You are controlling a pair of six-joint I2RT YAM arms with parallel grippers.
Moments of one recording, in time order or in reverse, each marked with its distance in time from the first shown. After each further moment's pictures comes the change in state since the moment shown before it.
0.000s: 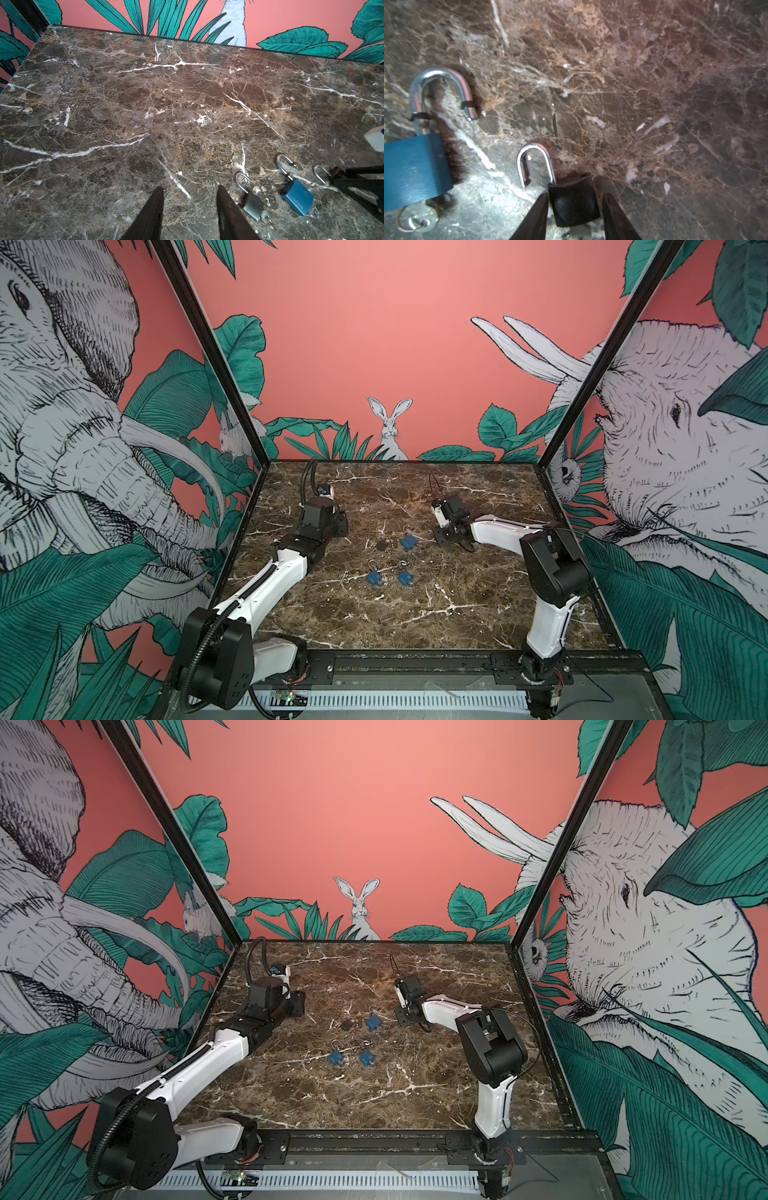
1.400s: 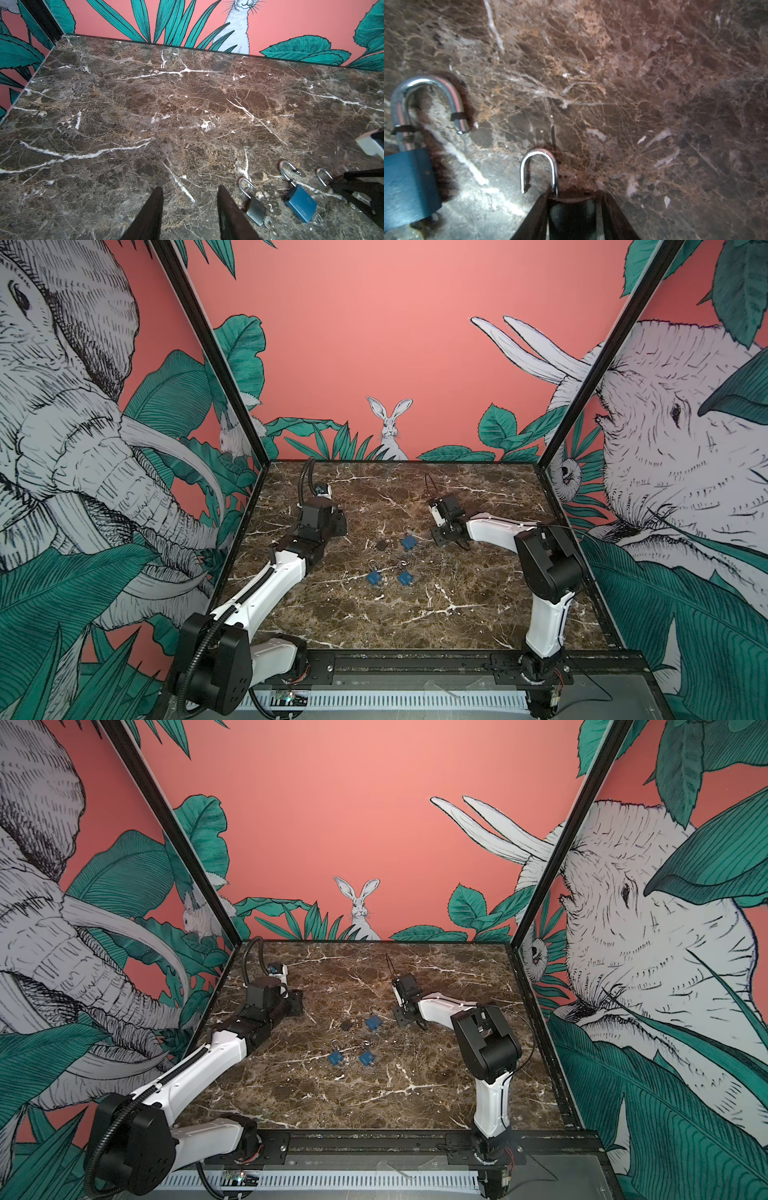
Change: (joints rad) left arm 0.000 -0.025 0.000 0.000 -0.034 0.001; right arm 0.011 0.042 0.043 -0.009 0.027 -0.013
